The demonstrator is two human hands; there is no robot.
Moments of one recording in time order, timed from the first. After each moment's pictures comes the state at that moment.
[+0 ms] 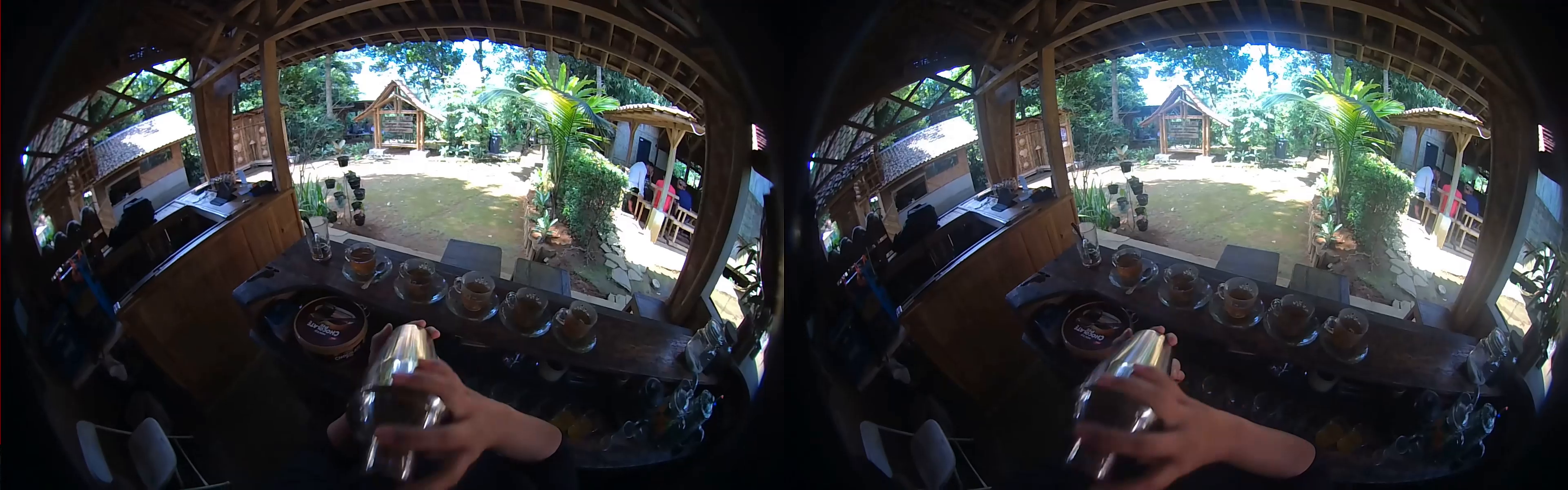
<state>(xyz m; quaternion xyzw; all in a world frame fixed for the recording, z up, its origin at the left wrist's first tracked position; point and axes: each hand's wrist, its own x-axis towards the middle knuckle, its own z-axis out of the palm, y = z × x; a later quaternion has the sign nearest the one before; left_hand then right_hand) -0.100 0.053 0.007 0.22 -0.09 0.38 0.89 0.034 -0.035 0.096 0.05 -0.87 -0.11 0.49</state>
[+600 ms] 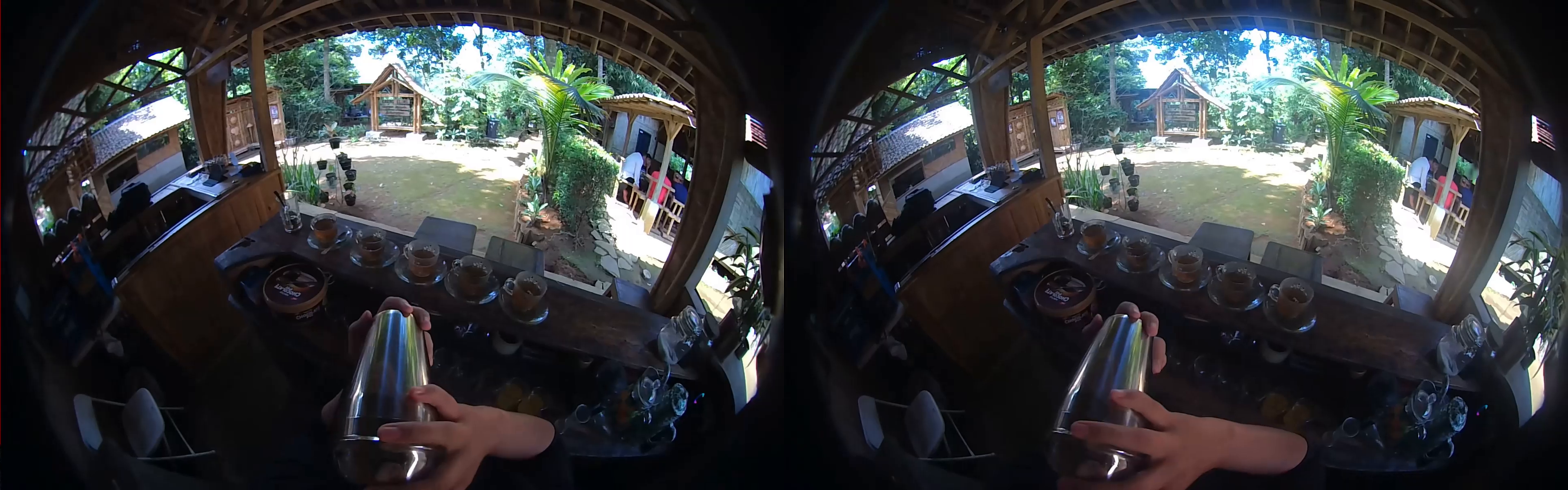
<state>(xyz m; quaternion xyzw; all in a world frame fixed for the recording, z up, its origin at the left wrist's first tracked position) 0.020 -0.024 0.029 0.39 -0.26 0.44 0.77 0.141 -0.142 0.099 0.07 -0.86 -0.10 0.49</state>
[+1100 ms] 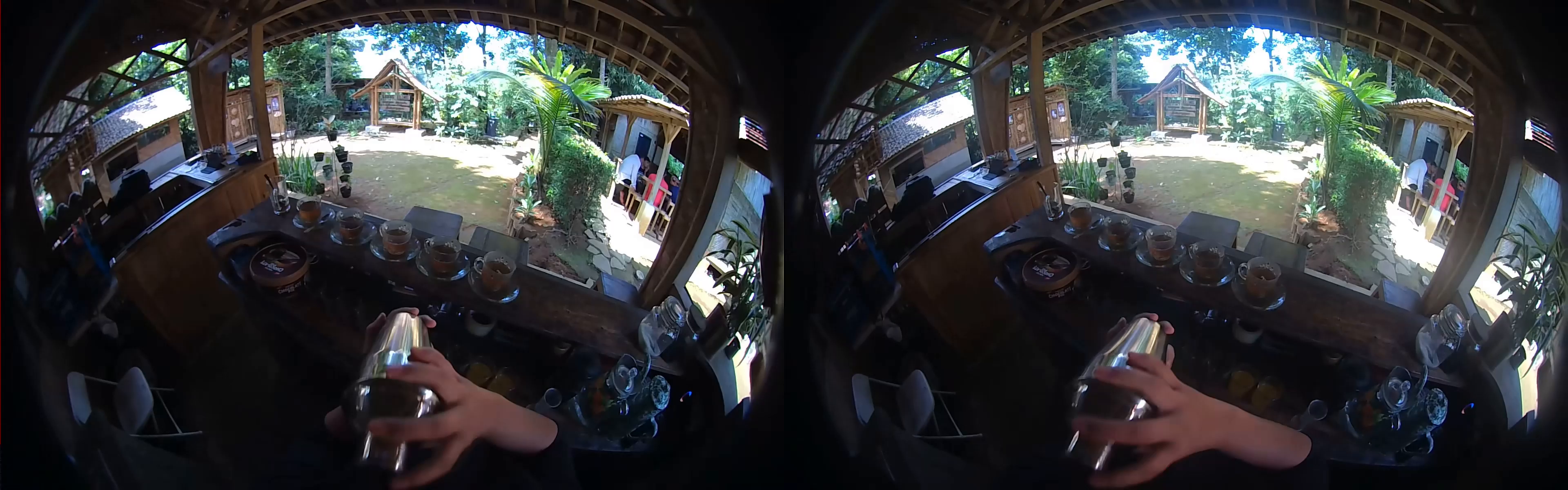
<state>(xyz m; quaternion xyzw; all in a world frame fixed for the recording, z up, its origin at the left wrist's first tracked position) 0.083 -0.101 -0.017 0.23 -0.21 0.41 0.85 0.206 -0.178 0.074 0.06 -0.86 -0.09 0.49</state>
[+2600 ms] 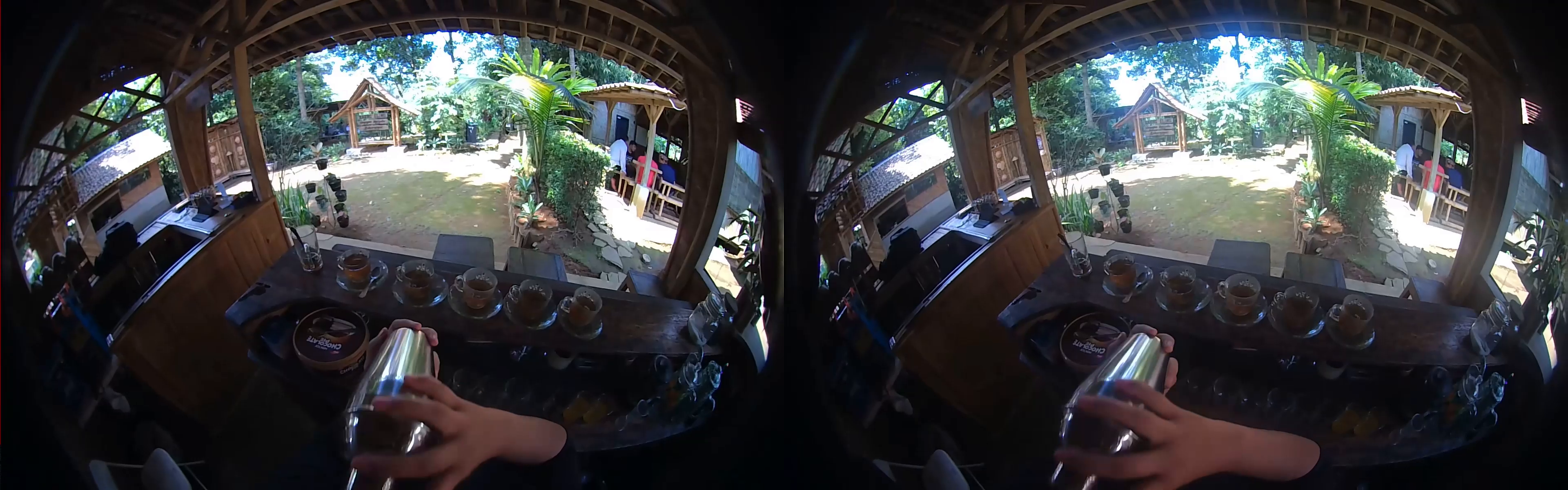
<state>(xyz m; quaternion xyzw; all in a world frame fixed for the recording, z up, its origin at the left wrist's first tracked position) -0.112 0.094 0.008 0.34 -0.24 0.34 0.84 -0.002 -0.031 0.088 -0.06 -0.88 -0.13 0.46</state>
